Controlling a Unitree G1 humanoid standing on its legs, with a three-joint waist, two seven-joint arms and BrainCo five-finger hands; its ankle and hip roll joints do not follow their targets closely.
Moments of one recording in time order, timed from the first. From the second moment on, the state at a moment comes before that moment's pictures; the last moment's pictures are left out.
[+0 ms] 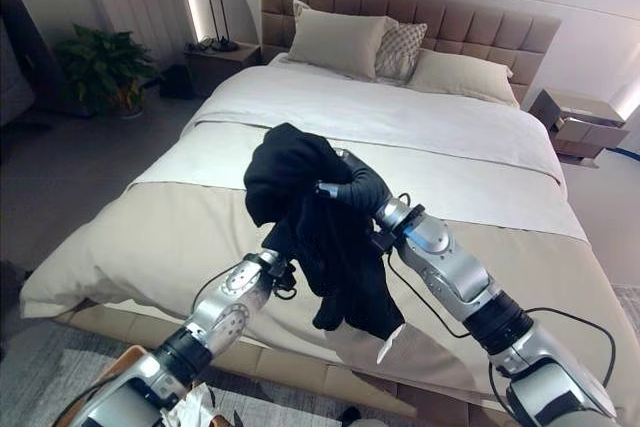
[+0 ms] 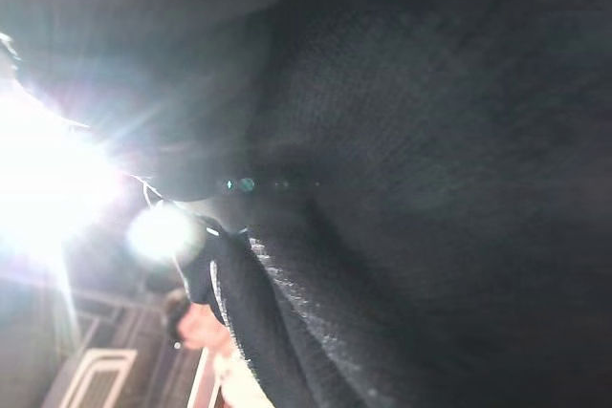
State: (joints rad) left arm -0.40 0.26 -0.61 0.34 -0.82 -0.13 -0.09; right arm -0.51 -0.62 0.52 -0.07 0.72 -0.10 0.17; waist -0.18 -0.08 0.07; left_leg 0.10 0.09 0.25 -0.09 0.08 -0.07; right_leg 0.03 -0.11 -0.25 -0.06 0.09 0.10
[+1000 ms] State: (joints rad) left arm -0.29 0.17 -0.51 0.36 -1.04 -0.10 -0.23; right arm -0.39 -0.56 0.41 -0.07 0.74 -0.10 0.22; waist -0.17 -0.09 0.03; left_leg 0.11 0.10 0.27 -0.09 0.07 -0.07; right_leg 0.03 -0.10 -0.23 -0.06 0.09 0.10
